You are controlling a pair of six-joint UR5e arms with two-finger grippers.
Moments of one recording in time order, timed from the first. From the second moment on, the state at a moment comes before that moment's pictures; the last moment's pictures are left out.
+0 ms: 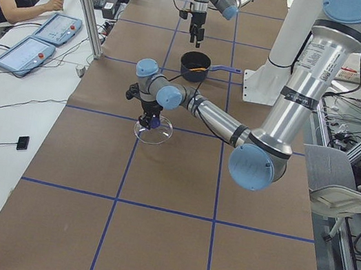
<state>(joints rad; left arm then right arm) -1.00 -1.88 -1.60 -1.67 -2.25 -0.31 0.64 -0.94 1.72 -1.31 2.15 0.83</state>
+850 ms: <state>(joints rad) -0.99 -1.88 -1.53 -1.71 -2.28 -0.30 0.64 -0.95 1.72 -1.31 2.15 0.82</state>
